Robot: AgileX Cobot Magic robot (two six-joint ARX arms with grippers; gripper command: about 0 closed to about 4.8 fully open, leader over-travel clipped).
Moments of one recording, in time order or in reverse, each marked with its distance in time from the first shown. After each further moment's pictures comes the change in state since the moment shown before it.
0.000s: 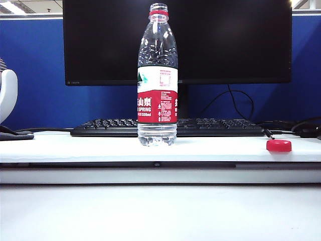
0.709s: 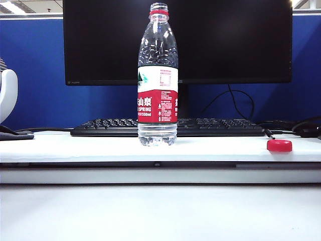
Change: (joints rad) left arm 0.000 0.000 -0.146 0.504 -0.020 -0.025; right arm -0.004 0.000 -0.233 0.781 0.000 0.005
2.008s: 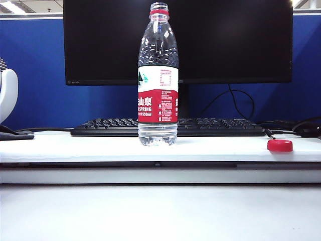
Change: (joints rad) left arm 0.000 -0.001 -0.505 0.388 -0.156 0.071; right arm 0.000 -0.001 -0.464 0.325 0.151 -0.361
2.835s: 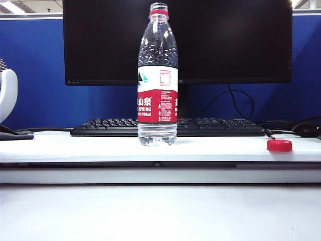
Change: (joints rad) left arm 0.000 0.000 0.000 -0.030 -0.001 0.000; right arm 0.000 0.000 -0.028 0.058 -0.021 0.001
